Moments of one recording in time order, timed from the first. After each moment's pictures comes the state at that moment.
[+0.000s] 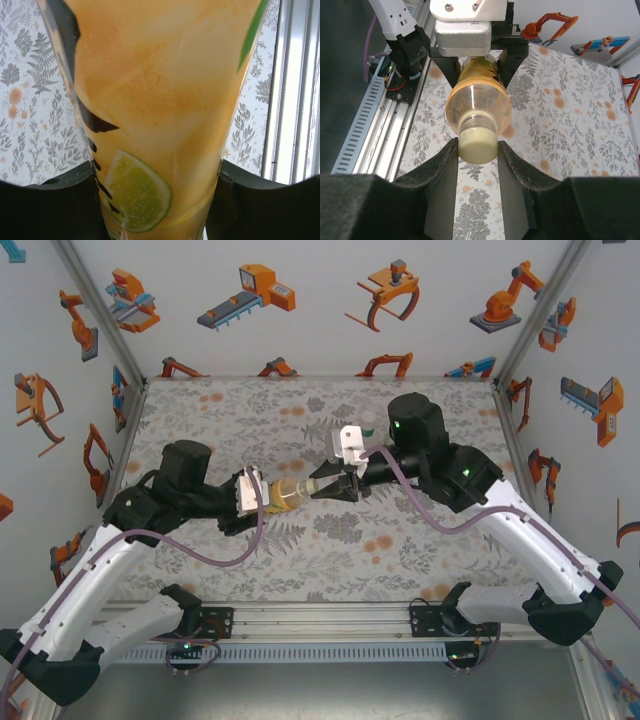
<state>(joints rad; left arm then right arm) -0.61 0.92 1.09 -0.89 0.54 0.78 0.83 1.23 1.47 -0.63 -0.79 -0.56</state>
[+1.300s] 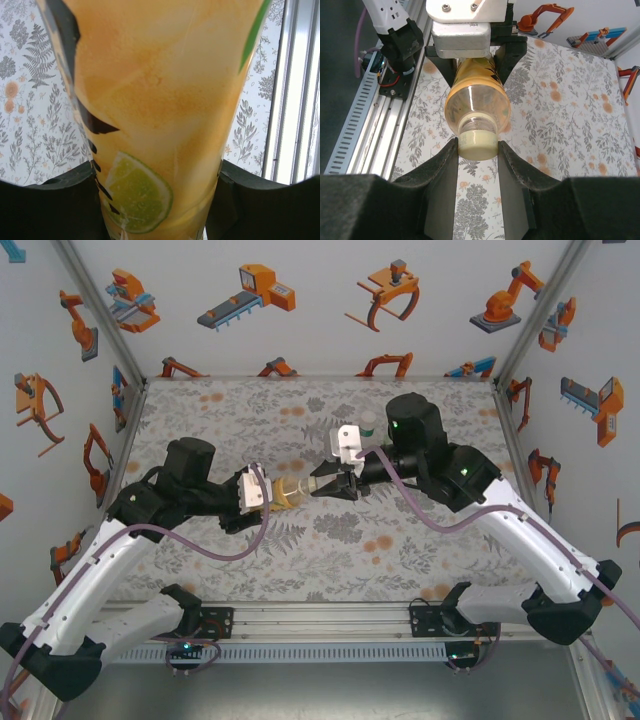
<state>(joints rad) -0.61 0.95 1.10 -0.90 0.52 0.78 0.83 1.23 1.47 -0.63 -0.77 -0.57</state>
